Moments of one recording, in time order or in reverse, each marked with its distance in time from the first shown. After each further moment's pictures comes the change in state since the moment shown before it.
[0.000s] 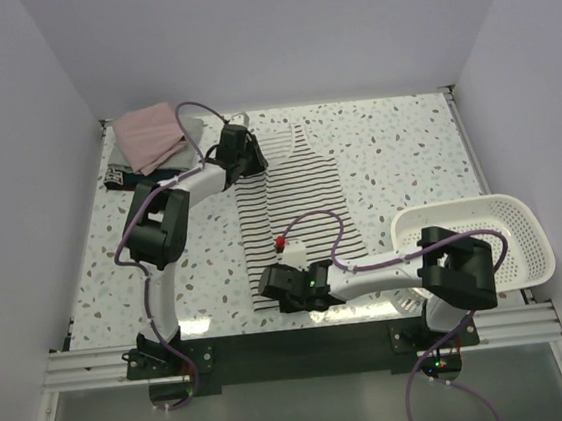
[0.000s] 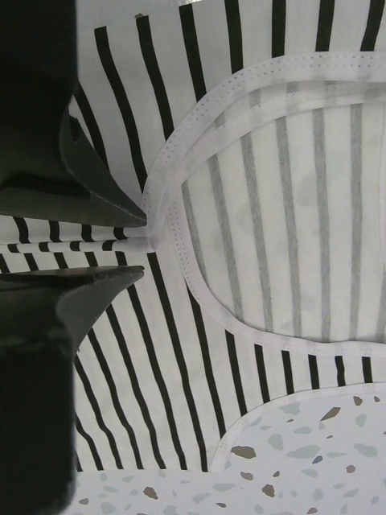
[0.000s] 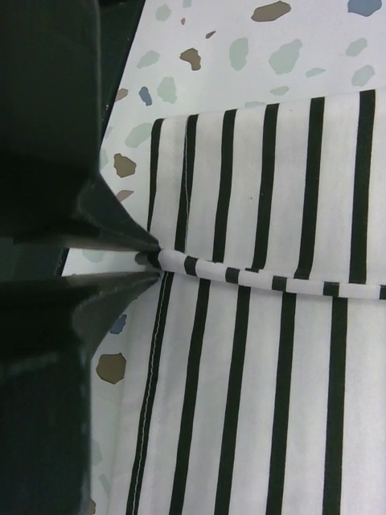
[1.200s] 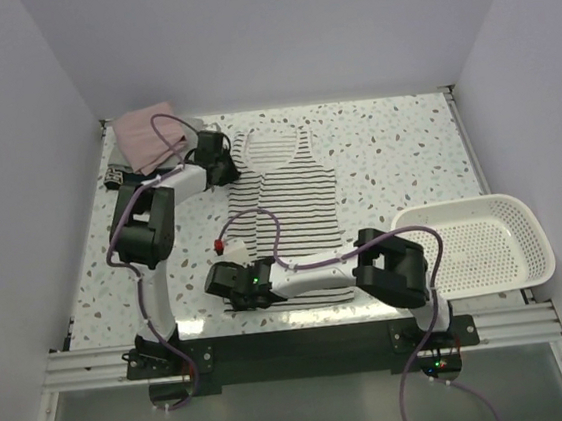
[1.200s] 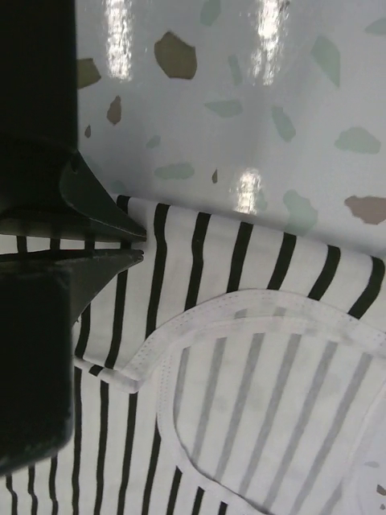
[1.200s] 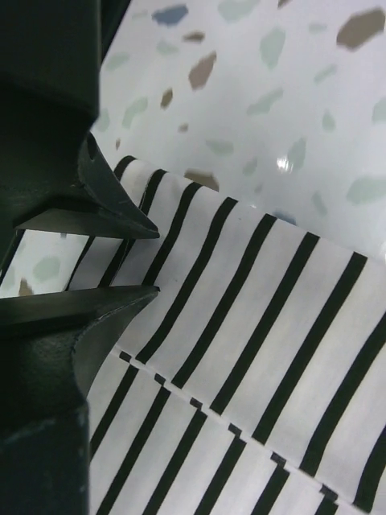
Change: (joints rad) left arm 0.113 -0.030 -0.071 -0.108 -0.024 -0.043; right arm 0.021 0.356 0.449 -0.063 0.031 -0.264
